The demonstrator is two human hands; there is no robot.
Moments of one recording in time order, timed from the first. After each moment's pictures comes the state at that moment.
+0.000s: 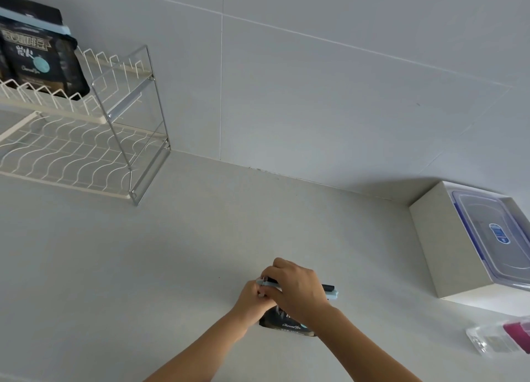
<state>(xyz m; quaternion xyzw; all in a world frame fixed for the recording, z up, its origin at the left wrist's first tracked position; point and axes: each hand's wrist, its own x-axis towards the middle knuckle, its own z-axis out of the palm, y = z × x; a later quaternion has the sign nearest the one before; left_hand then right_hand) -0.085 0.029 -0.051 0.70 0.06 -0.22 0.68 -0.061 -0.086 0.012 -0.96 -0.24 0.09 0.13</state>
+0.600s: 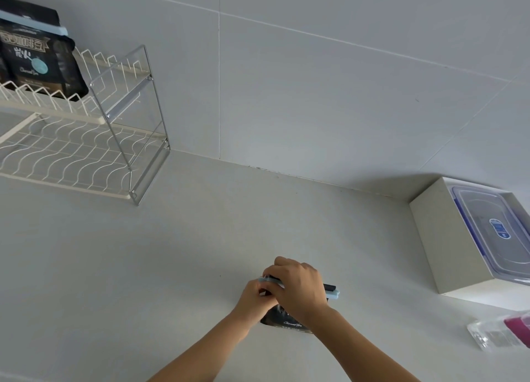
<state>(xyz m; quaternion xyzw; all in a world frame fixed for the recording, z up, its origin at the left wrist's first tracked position) -0.088 0.028 -0.038 0.72 0.04 -0.20 0.66 -0.065 -0.086 0.004 -0.97 -0.19 0.05 0.14</state>
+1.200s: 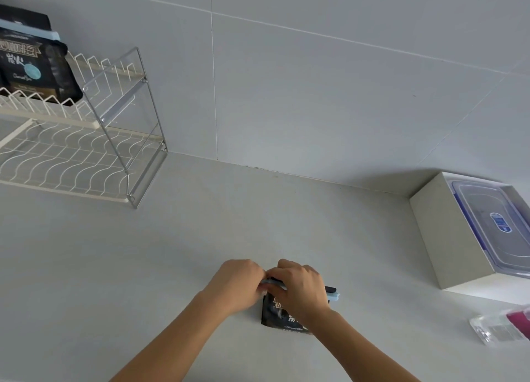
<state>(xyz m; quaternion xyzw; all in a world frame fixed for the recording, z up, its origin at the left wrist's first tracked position) -0.060 0.065 0.020 0.96 -0.22 -0.15 0.09 -0.068 -0.092 -0.002 -0.97 -0.20 0.04 0.16</state>
